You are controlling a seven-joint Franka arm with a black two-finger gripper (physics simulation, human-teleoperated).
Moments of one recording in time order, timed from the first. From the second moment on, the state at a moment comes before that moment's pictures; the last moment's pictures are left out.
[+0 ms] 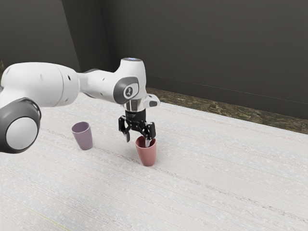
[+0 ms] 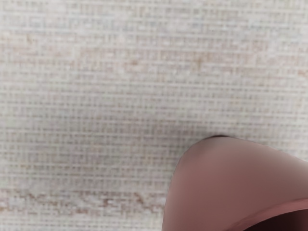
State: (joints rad) arm -0.08 0.60 -0.02 -1.51 -0.03 1.93 -0.11
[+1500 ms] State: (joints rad) arm -0.09 0.35 0.00 -1.61 0.00 1.91 -0.13
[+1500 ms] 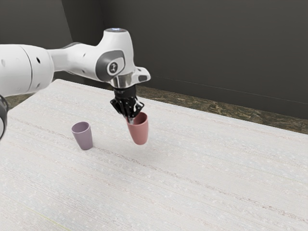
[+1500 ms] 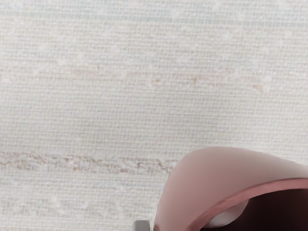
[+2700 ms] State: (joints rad) arm 0.01 0.21 0.19 -1.72 0.02 1.87 -0.08
